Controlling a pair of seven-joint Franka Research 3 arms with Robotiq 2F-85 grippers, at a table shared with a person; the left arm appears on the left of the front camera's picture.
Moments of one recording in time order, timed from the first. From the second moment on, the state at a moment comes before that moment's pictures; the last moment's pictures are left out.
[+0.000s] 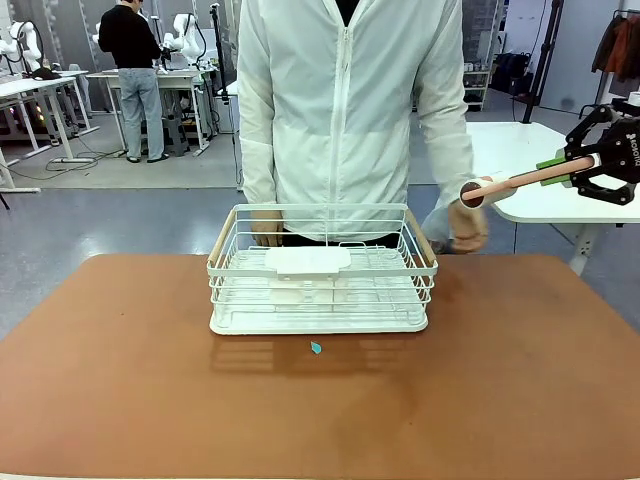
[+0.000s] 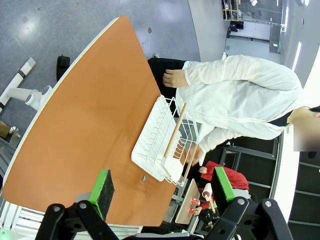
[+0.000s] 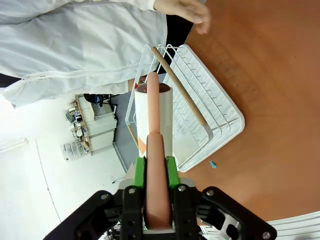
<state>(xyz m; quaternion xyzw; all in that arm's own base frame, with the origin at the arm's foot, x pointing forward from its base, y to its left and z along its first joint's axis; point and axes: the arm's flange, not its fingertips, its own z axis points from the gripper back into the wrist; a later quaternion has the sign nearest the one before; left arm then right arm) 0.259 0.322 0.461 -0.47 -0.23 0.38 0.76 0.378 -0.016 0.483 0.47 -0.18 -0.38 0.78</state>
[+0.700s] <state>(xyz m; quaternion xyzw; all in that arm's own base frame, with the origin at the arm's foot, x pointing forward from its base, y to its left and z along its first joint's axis) 0.259 0.322 0.461 -0.47 -0.23 0.38 0.76 0.378 -0.016 0.483 0.47 -0.18 -0.38 0.78</state>
